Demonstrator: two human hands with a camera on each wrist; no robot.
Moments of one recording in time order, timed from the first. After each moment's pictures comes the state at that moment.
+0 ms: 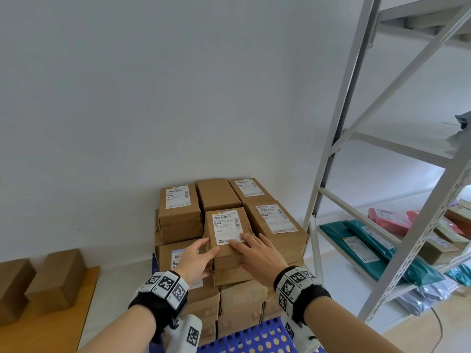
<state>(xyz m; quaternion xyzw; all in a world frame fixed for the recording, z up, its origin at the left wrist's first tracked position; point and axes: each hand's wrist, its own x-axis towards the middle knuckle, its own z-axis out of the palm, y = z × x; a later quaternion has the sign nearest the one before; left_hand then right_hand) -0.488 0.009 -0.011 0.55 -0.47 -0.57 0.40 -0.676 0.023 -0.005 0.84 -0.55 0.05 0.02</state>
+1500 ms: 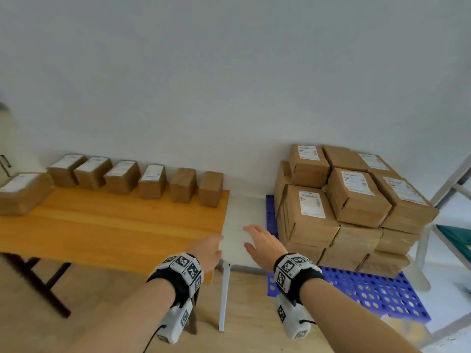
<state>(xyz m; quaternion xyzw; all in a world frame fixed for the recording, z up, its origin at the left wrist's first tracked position) -0.227 0.270 -0.062 0.73 -0.62 -0.27 0.12 -0.402 0.204 -0.049 0.87 -0.44 0.06 -0.19</state>
